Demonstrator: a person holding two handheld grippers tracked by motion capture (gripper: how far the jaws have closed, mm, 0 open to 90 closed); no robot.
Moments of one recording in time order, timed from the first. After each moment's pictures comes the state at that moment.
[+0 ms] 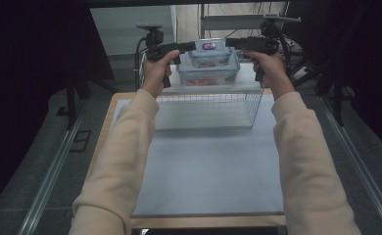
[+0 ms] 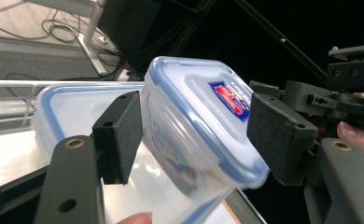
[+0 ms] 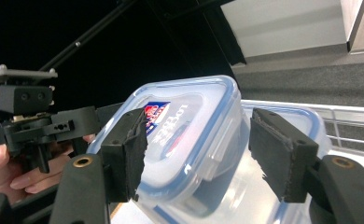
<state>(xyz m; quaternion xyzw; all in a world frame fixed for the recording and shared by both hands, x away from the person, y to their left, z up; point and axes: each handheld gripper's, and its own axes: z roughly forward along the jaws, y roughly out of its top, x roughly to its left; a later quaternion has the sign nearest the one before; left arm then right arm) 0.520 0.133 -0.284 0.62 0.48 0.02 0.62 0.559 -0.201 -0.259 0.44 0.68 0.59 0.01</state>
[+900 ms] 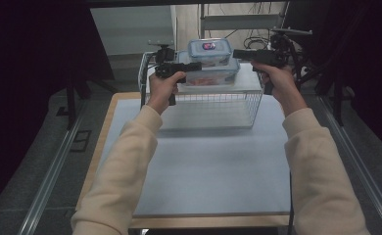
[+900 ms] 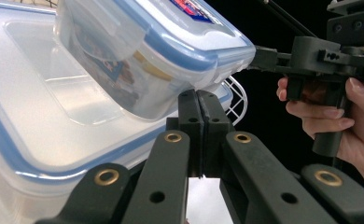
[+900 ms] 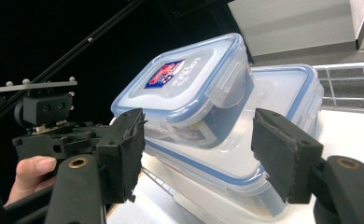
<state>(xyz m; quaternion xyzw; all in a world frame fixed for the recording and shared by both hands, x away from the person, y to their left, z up) 0.498 0.104 -0.314 0.67 0.43 0.00 0.61 0.525 -0.222 -0.273 0.43 0.68 0.59 0.00</state>
